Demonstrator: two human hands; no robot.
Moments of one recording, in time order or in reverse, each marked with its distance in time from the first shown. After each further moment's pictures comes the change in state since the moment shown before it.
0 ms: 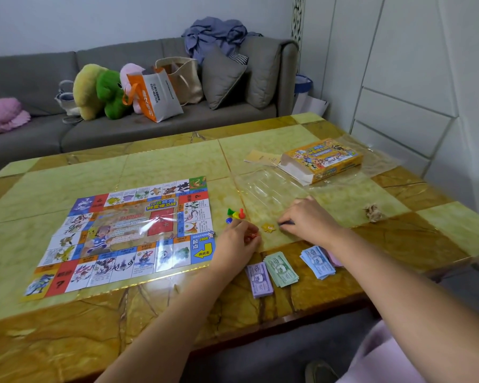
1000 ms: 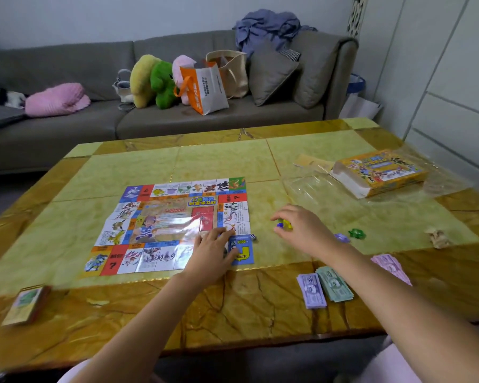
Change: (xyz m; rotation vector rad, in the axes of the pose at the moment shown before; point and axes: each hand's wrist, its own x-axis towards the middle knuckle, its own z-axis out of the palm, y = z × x) left_hand -0.045 -0.105 -0.095 0.308 -0.134 -0.196; right_hand 0.053 -0.098 0.007 0.381 0.062 -0.030
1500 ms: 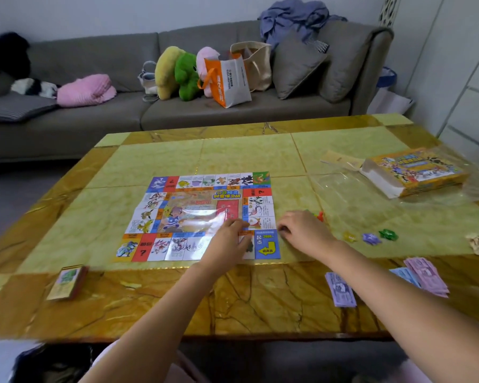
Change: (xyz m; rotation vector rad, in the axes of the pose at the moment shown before) left_hand -0.007 -0.010 -0.021 -0.301 0.076 -0.079; right_hand 0.024 -0.033 0.036 -0.219 -0.112 -0.125
